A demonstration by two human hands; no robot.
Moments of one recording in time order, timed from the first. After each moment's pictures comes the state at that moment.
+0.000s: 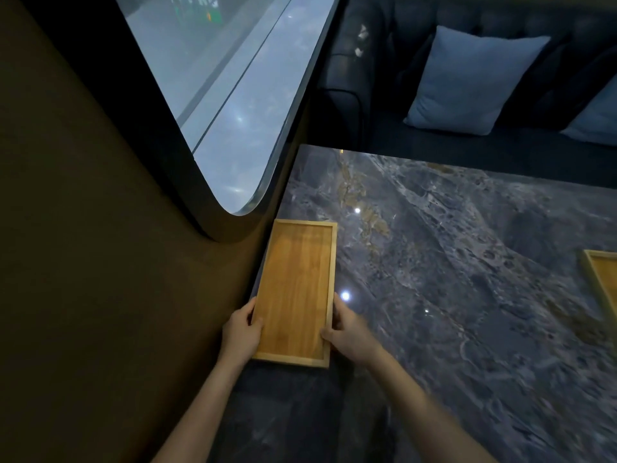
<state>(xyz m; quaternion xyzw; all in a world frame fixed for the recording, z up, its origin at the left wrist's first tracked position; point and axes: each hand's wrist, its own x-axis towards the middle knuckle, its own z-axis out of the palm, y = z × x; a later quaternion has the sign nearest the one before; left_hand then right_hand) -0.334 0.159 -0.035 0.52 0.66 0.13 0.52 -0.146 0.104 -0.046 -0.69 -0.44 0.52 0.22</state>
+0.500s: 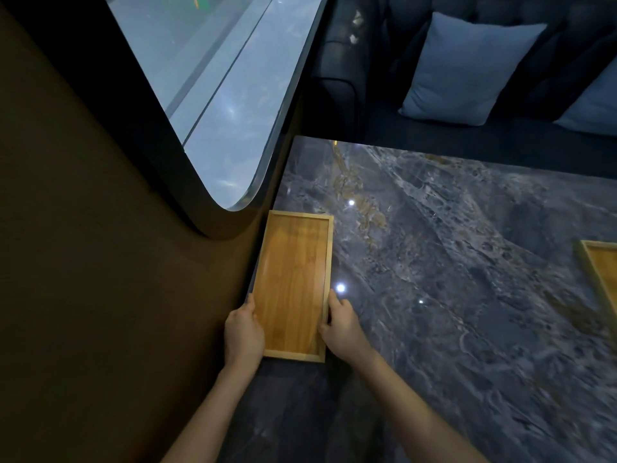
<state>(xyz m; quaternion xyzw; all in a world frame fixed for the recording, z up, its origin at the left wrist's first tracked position) -0.326 0.153 -0.056 0.62 0.70 0.11 0.34 -0.166 0.109 -0.059 -0.77 -0.45 0.41 0.19</state>
